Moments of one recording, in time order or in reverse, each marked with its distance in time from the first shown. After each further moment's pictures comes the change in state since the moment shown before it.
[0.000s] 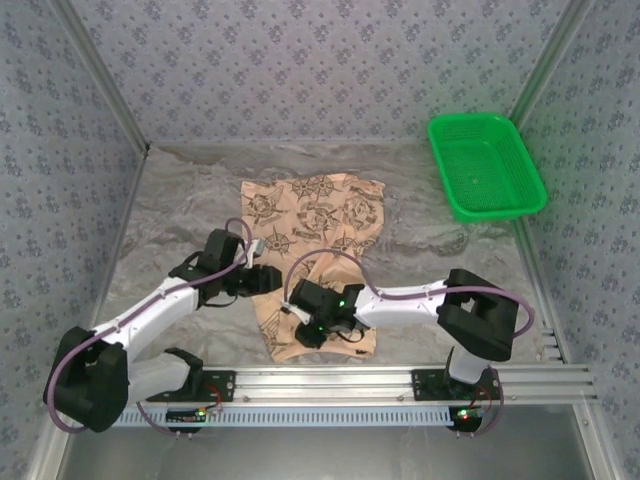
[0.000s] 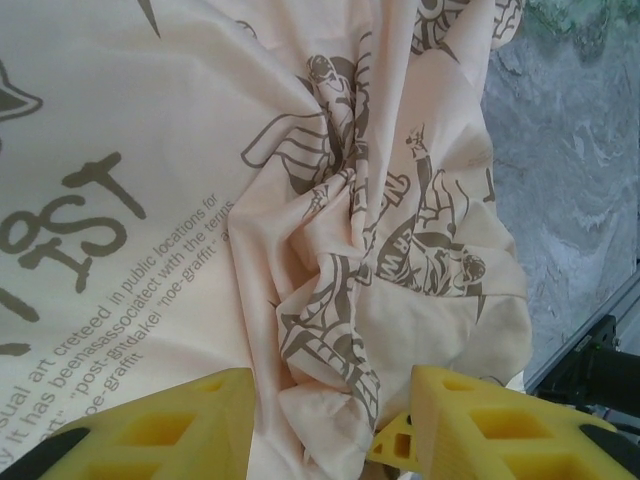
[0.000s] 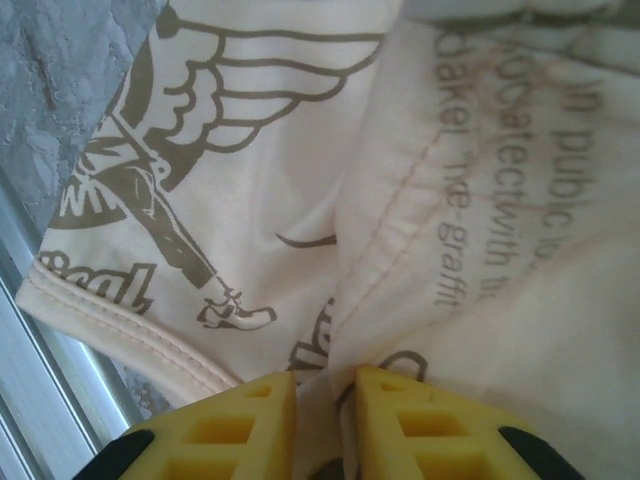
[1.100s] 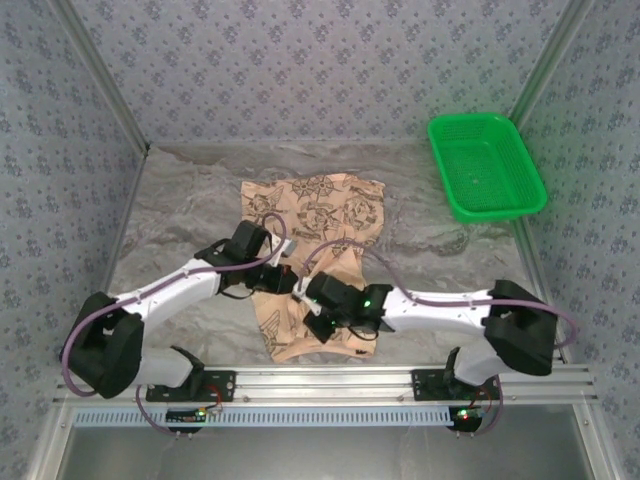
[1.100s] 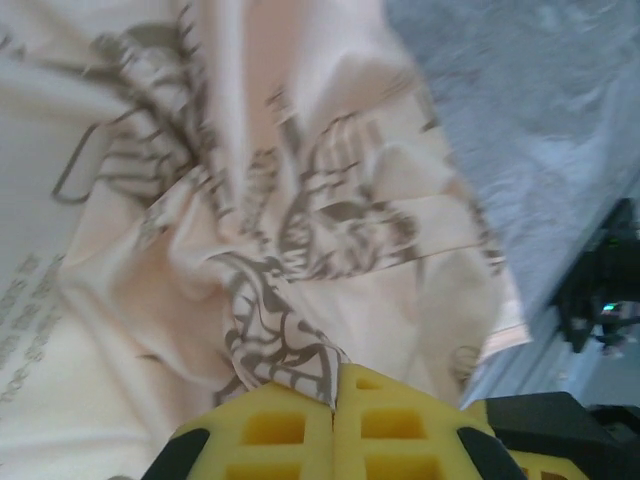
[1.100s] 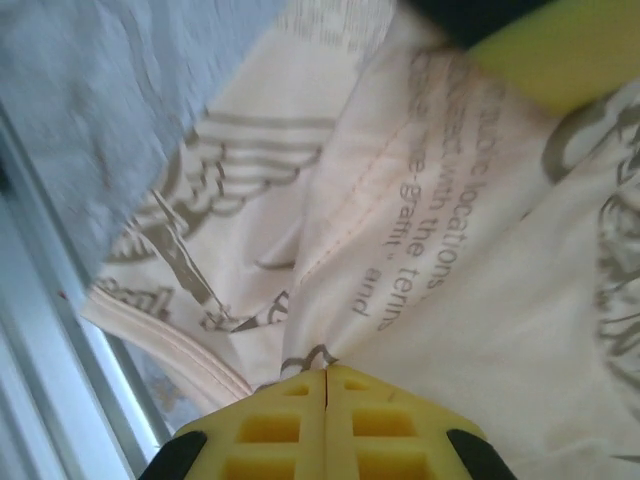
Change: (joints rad) left arm -0.138 0.169 0.171 -0.047 0.051 0.191; right arm -0.035 -0.224 -0.103 0.078 0.050 -0.007
